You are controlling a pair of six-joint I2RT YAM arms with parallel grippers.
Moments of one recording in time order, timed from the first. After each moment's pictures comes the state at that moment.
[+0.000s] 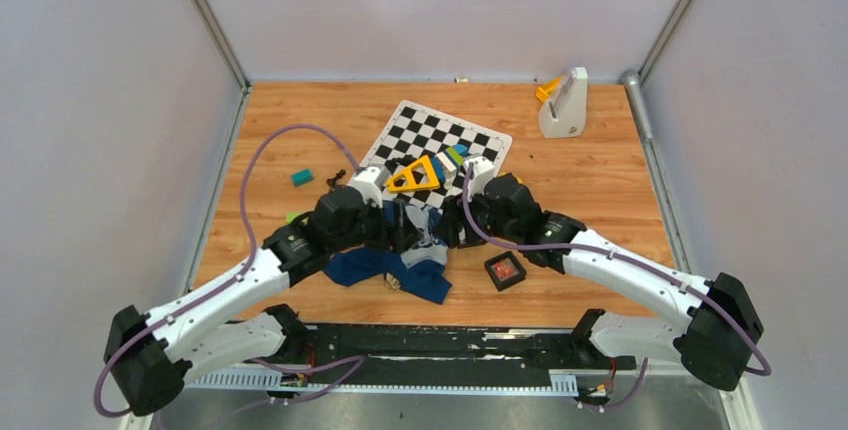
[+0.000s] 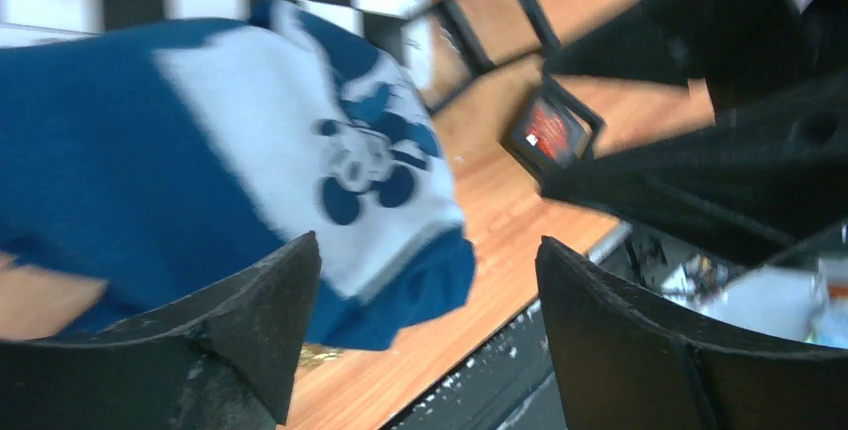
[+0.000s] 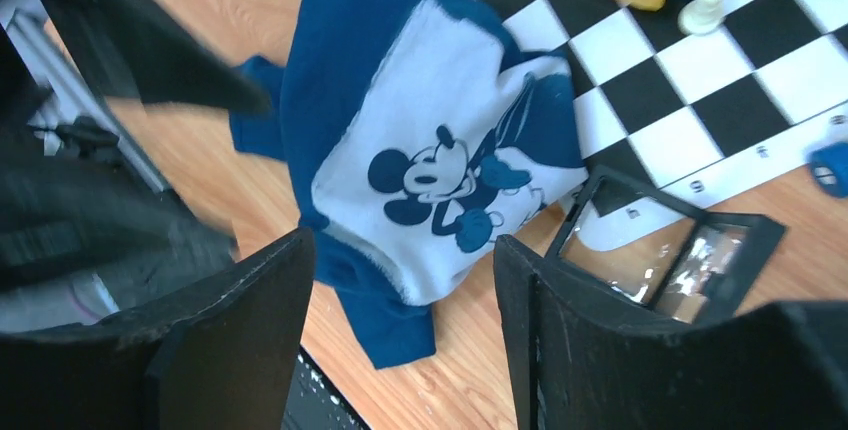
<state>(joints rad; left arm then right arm) -0.83 0.98 0.67 -0.22 0.09 -0.59 0.86 1.16 0.82 -0.18 -0.03 0.39</state>
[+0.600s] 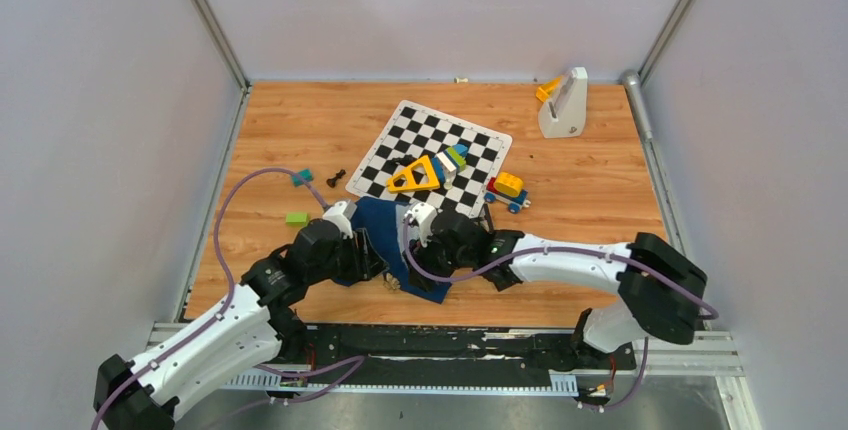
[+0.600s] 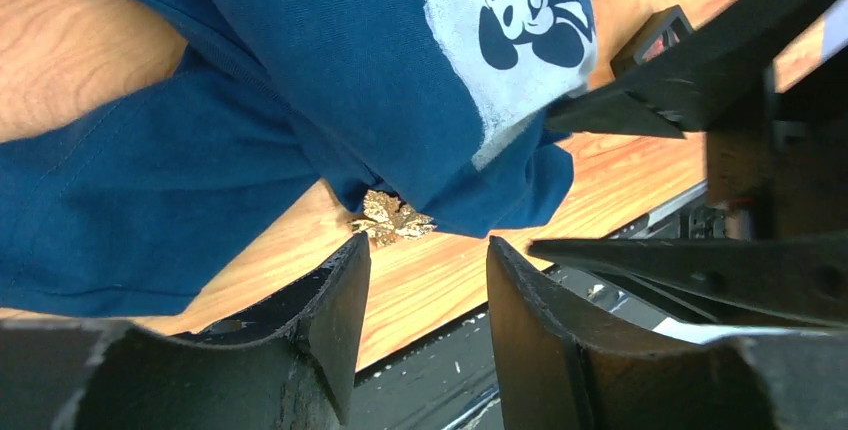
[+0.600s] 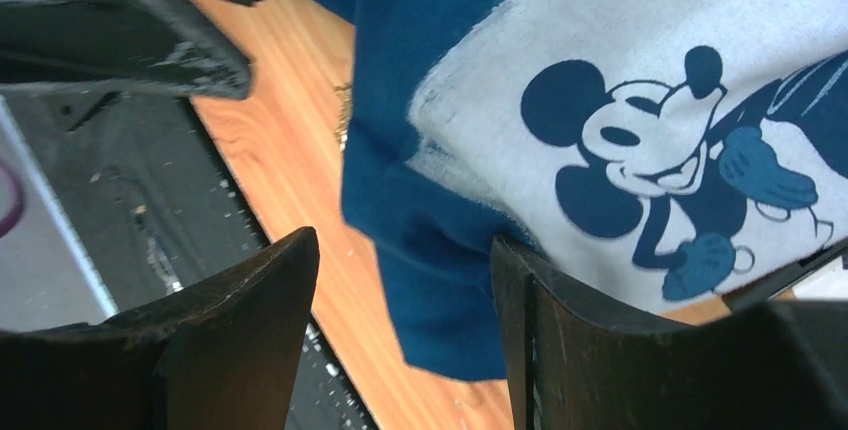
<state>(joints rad) -0.71 0.67 0.43 -0.44 0.08 -0.73 1.07 1.40 0.77 -0.07 -0.16 0.29</state>
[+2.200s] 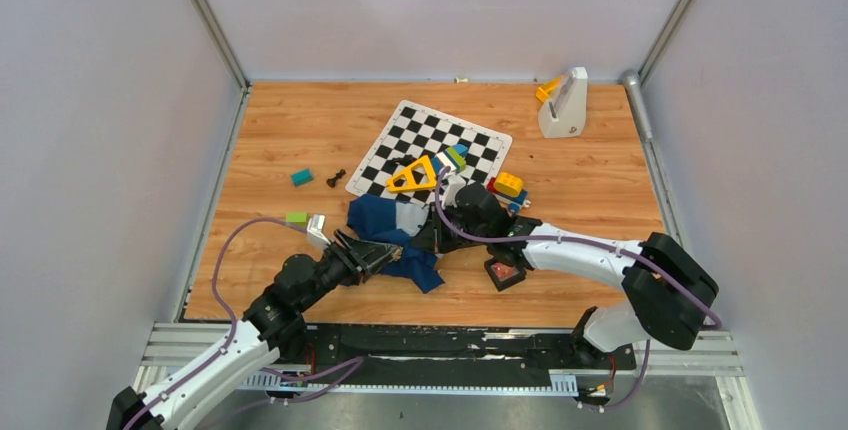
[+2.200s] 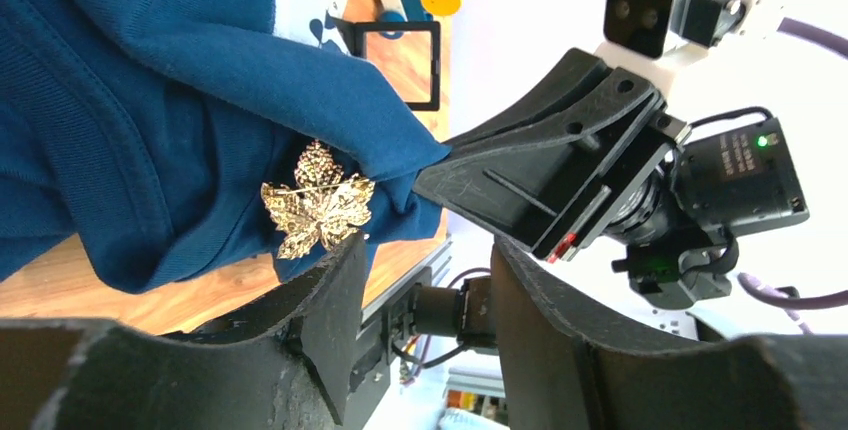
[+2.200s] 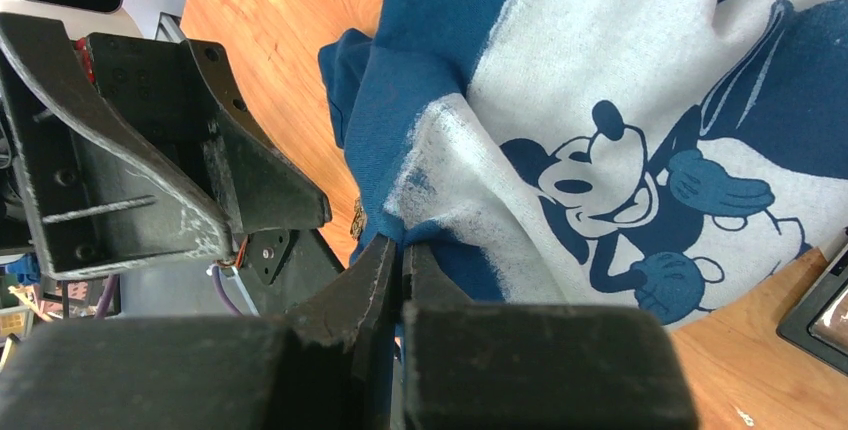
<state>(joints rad) -0.71 0.30 0.01 0.13 0.06 -1.39 0.90 1.43 0.76 0.15 -0.25 0.70</state>
